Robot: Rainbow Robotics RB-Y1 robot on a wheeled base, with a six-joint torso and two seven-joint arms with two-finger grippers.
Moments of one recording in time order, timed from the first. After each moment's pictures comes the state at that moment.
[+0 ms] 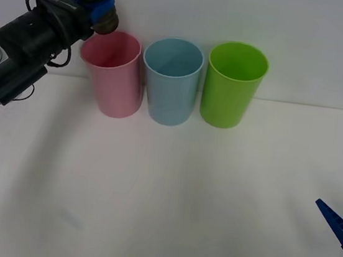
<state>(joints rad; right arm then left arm) 0.35 -0.40 -0.52 -1.66 0.96 -1.22 0.00 -0.63 0.46 0.10 -1.26 -1.26 -0.52 0.23</state>
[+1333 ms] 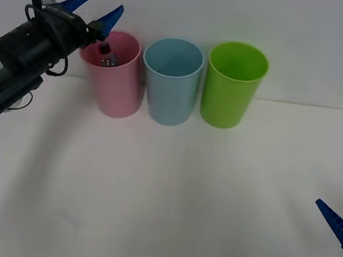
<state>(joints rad) 0.35 -0.40 -0.52 -1.66 0.96 -1.22 0.00 -0.58 0.46 0.10 -1.28 -1.16 -0.58 0.20</state>
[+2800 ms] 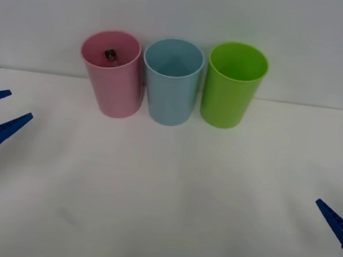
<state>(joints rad) 0.35 -0.40 -0.52 -1.66 0.96 -1.22 0.00 0.08 0.64 0.42 -1.47 -0.97 -1.13 0.13</state>
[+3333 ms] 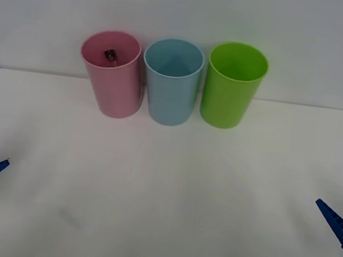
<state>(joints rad) 0.35 -0.40 -0.52 -1.66 0.96 -1.22 0.00 0.32 0.64 0.51 -1.58 -0.96 -1.25 0.06</state>
